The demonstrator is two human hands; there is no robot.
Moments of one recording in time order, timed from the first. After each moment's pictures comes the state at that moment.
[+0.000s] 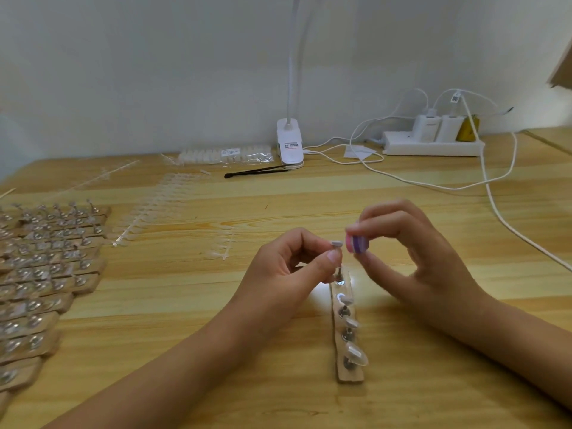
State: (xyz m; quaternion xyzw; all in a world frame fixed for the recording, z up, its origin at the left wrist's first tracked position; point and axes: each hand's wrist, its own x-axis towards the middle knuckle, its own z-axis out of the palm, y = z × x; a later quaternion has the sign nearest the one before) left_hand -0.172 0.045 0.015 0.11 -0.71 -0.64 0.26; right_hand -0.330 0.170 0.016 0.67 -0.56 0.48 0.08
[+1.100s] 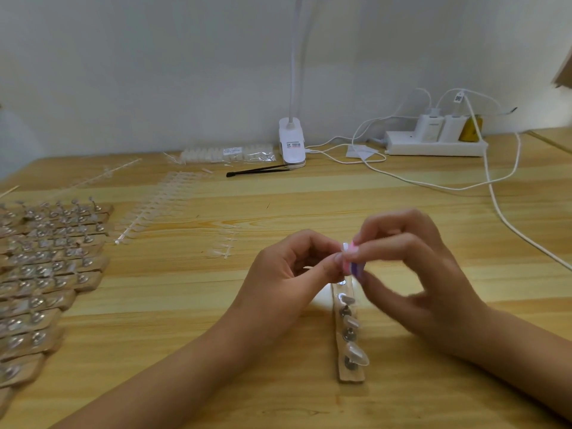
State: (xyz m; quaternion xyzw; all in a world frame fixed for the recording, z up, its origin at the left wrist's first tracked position) left_hand -0.171 0.046 0.011 0.08 -0.74 -0.61 0.27; right_hand -0.321 0.174 0.013 0.70 -0.54 0.44 0.14
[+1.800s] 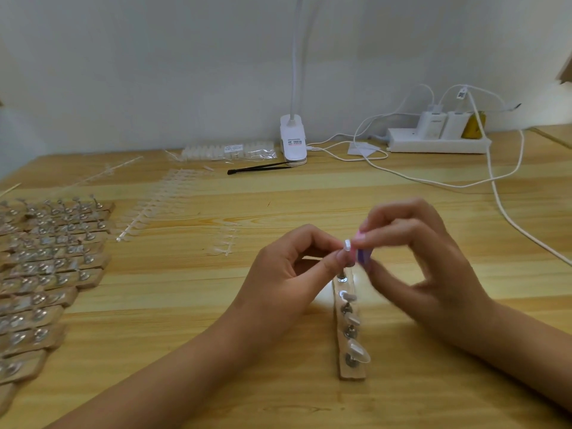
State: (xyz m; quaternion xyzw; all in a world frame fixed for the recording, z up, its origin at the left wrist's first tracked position) left_hand -0.172 0.046 0.012 0.07 -0.74 -0.60 0.29; right_hand -0.322 0.173 0.016 0.68 -0.55 0.46 0.12
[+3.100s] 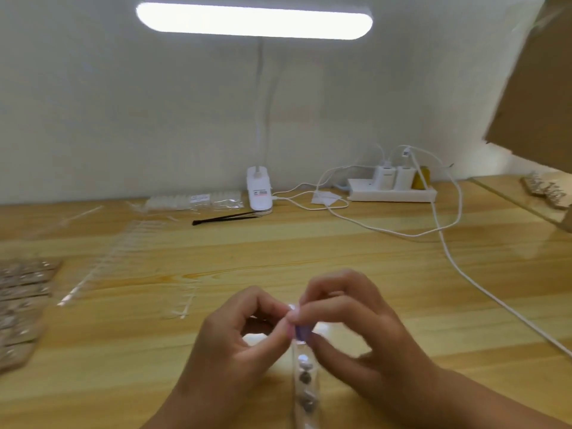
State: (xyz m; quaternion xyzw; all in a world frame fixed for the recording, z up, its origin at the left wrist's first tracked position) left_hand -0.173 0.048 0.012 0.13 -0.75 -0.55 0.34; right_hand -0.319 0.171 0.013 0.68 -0.54 0.48 0.09
